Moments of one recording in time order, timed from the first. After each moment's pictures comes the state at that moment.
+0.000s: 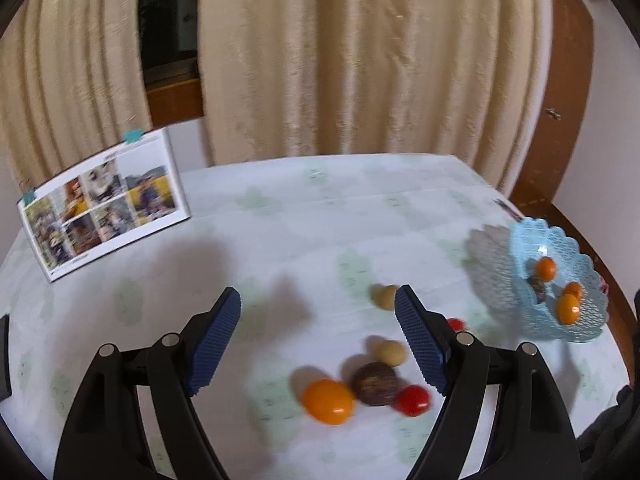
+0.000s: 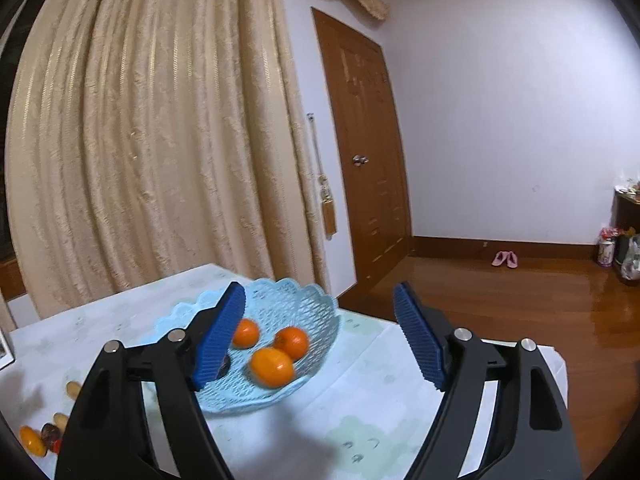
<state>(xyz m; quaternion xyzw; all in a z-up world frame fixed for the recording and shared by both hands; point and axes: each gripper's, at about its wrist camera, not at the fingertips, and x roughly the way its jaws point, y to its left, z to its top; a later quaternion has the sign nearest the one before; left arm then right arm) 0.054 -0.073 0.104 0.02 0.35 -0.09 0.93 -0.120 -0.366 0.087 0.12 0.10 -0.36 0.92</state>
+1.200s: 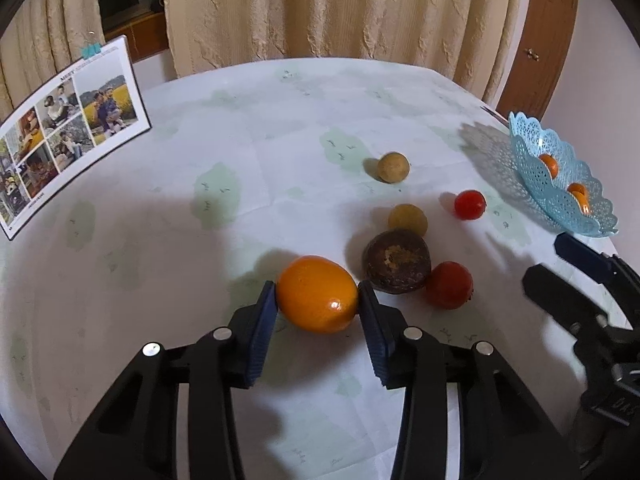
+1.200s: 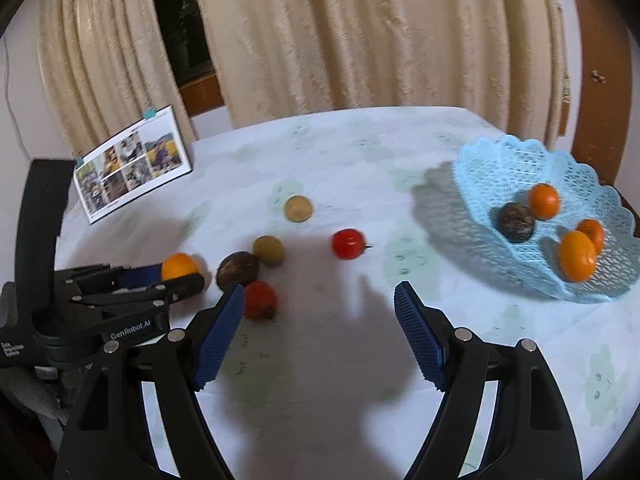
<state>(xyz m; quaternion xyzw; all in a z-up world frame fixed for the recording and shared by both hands) 0.035 -0.064 0.024 0.05 0.44 -0.16 0.88 -0.026 -0.243 0.057 0.09 0.37 0.07 0.92</state>
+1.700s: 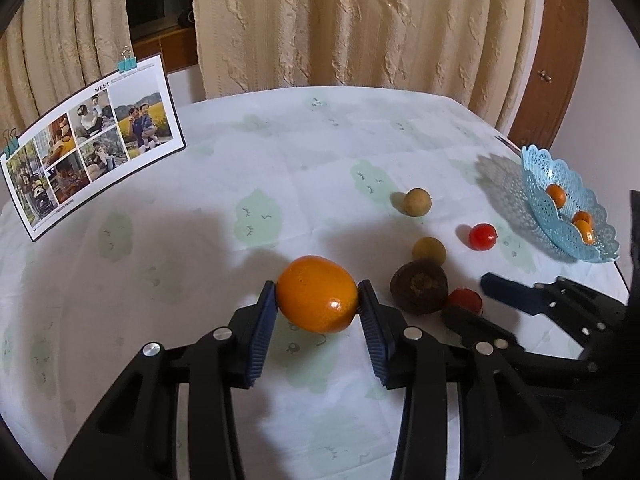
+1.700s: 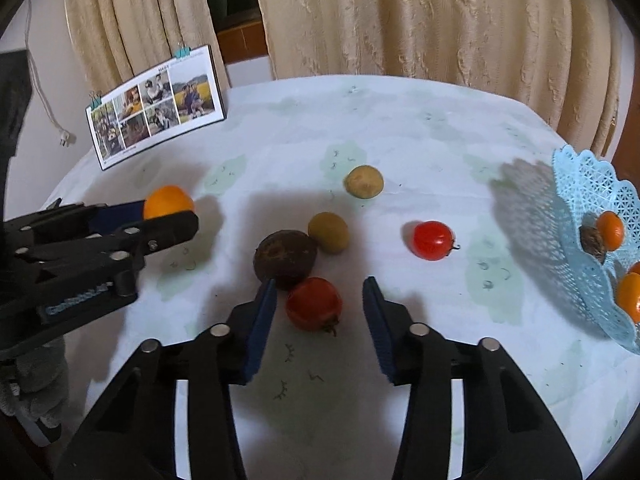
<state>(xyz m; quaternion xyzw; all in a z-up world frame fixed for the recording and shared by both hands) 0.032 -0.045 0.046 0.04 0.41 -0.13 0.90 0.012 -0.196 0.035 0.04 0.42 0.13 0.90</state>
